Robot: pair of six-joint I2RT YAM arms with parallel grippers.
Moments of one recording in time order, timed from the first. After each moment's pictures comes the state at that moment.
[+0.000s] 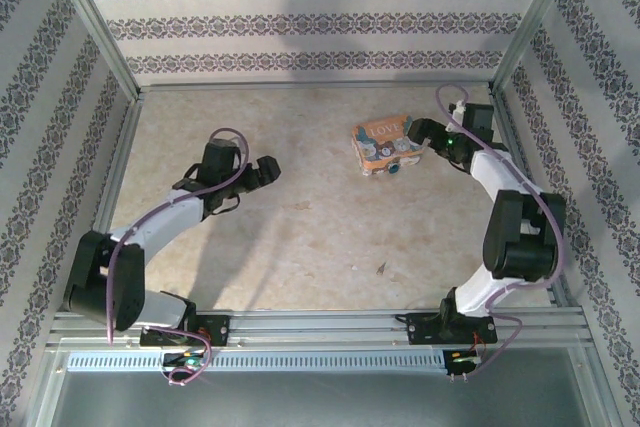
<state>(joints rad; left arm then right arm) -0.30 1.41 0.82 -0.15 0.19 -0.69 -0.13 1.67 1.11 -0.21 -0.42 0.37</state>
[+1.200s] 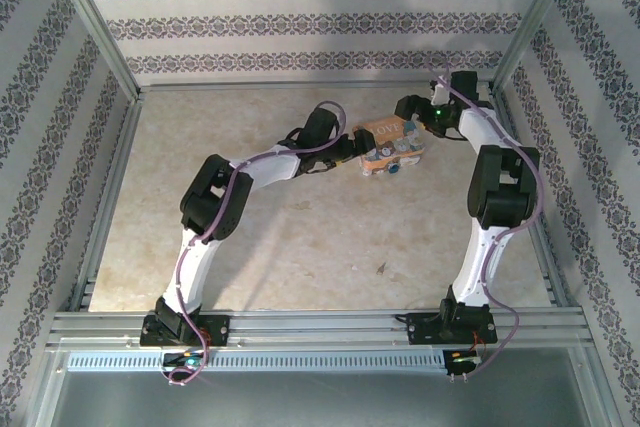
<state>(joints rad) -0.58 2.24 1.64 0.03 0.38 -0.90 -0.10 2.08 1.63 -0.46 -0.57 0.30</state>
